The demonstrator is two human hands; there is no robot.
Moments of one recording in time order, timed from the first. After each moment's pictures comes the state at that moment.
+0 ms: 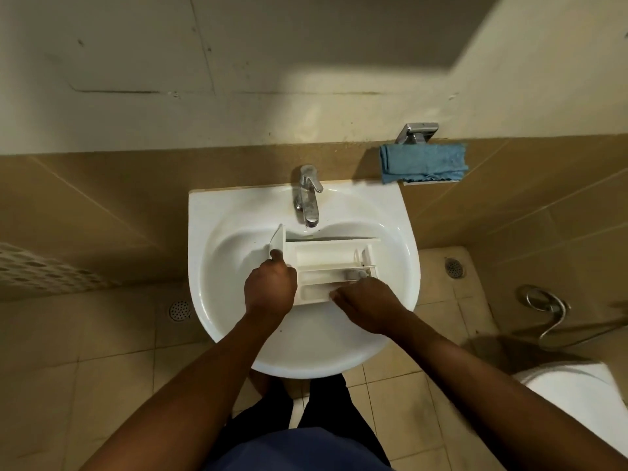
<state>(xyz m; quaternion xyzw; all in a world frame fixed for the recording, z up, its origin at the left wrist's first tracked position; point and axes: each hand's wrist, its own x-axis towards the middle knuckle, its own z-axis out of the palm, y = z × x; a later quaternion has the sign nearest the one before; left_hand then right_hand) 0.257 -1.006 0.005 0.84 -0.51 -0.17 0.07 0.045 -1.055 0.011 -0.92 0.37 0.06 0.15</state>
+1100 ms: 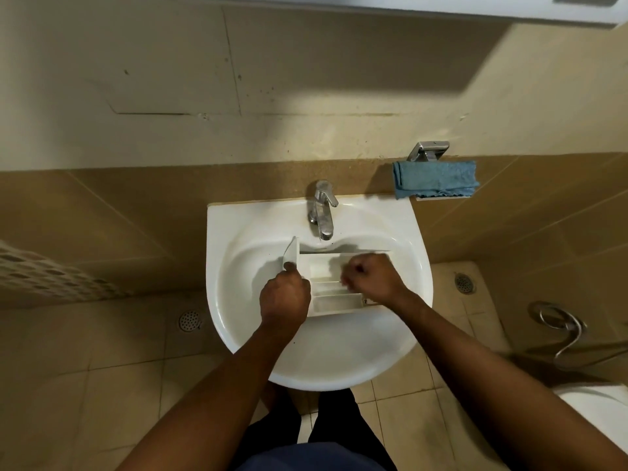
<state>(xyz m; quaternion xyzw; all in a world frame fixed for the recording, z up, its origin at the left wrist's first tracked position) 0.259 -1.006 0.011 0.84 -0.52 -0.17 0.01 0.090 -1.099 0.046 -0.75 0.53 -0.05 0.40</state>
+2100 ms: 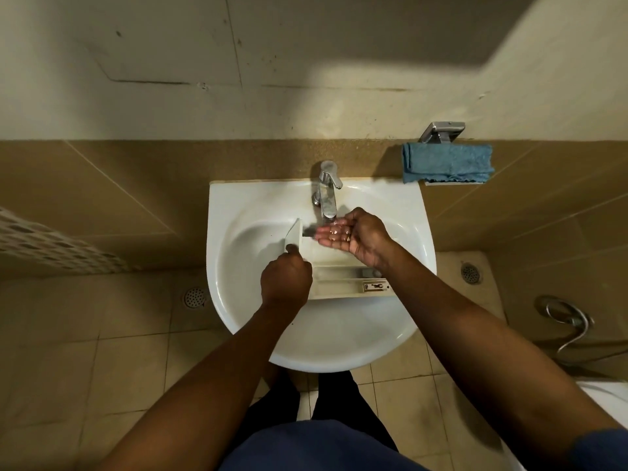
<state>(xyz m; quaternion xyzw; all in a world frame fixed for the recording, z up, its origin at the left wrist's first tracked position) 0.254 -1.009 0.006 0.85 -0.50 -0.17 0.05 0.139 -1.141 0.052 -0.22 0.49 -0.18 0.82</state>
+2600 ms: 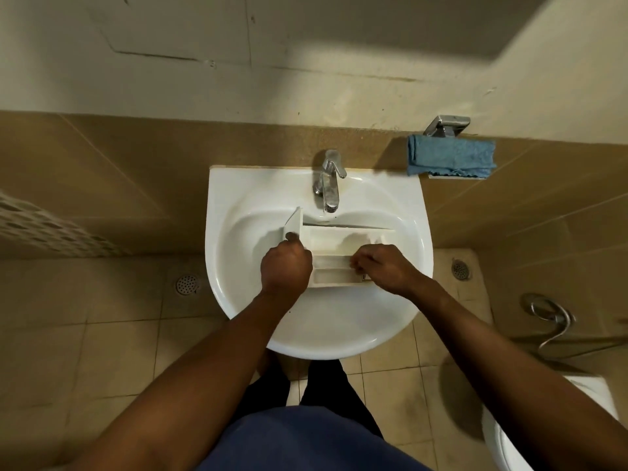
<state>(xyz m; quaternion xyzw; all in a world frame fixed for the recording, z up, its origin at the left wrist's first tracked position) 0.258 -1.009 -0.001 0.84 -0.50 -0.18 0.06 0.055 -1.096 0.034 -0.76 0.49 0.02 0.43</state>
